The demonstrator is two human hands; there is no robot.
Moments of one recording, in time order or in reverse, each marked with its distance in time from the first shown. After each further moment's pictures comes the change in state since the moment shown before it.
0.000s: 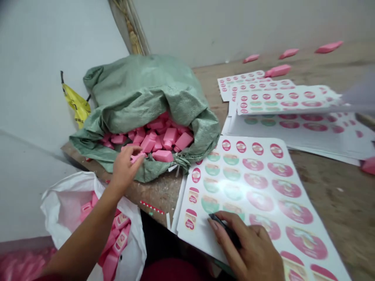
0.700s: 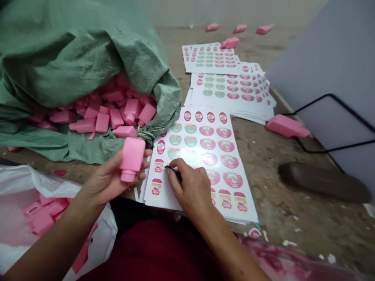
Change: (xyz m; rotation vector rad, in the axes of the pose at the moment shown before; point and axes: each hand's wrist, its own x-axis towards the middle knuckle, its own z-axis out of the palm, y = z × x) left_hand -0.045 0.059 0.028 -1.631 -0.674 -0.711; right_hand 0.039 -0.047 -0.004 -0.126 -0.192 0.124
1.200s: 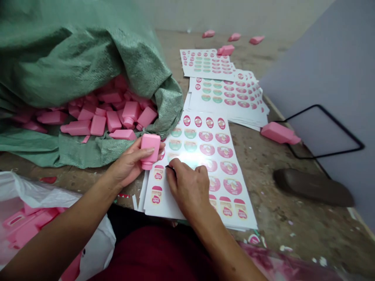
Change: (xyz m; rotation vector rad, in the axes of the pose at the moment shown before) left_hand 0.065 -0.009 0.003 0.092 -0.027 0.123; right_hand 0.019 -0.002 0.010 -0.370 0.187 -0.198
